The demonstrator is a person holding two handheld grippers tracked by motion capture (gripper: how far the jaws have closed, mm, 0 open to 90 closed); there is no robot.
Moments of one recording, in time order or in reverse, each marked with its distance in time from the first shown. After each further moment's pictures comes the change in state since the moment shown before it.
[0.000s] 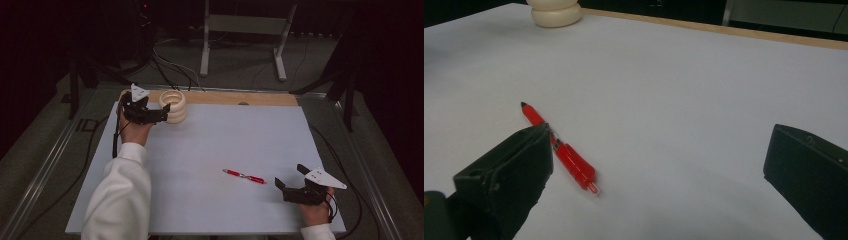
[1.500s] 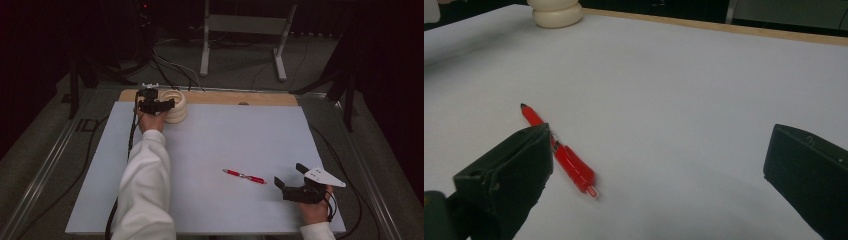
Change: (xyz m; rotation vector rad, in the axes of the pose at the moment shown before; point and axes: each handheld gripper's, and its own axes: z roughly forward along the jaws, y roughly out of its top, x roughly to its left) left arm 0.017 -0.018 0.102 0.202 0.116 -0.293; right arm -0.003 0.000 0.005 0.002 0.014 0.012
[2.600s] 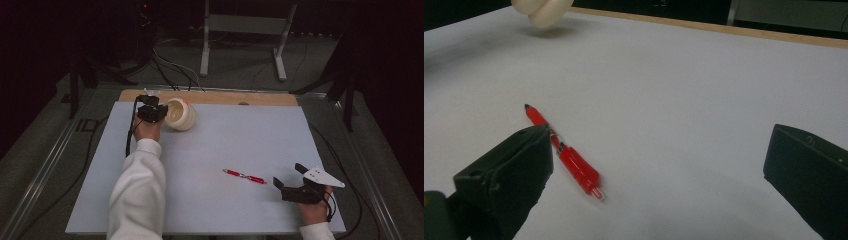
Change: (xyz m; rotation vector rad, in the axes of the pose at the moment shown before) left arm -0.010 -0.015 -0.040 0.030 -0.047 0.152; right arm 0.004 0.001 0.000 0.000 0.004 -0.006
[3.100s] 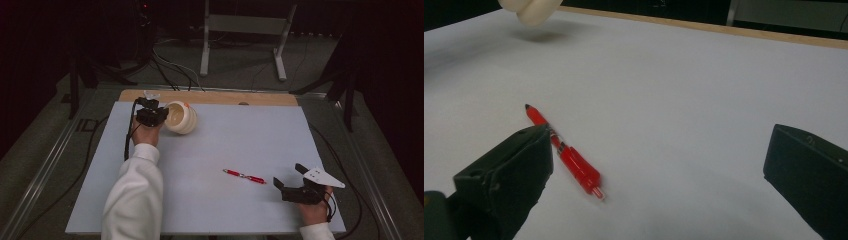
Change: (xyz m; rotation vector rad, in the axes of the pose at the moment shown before) left arm -0.010 -0.007 -0.022 -0.007 -0.034 0.042; right arm 0.001 0.000 -0.001 -0.003 -0.002 -0.001
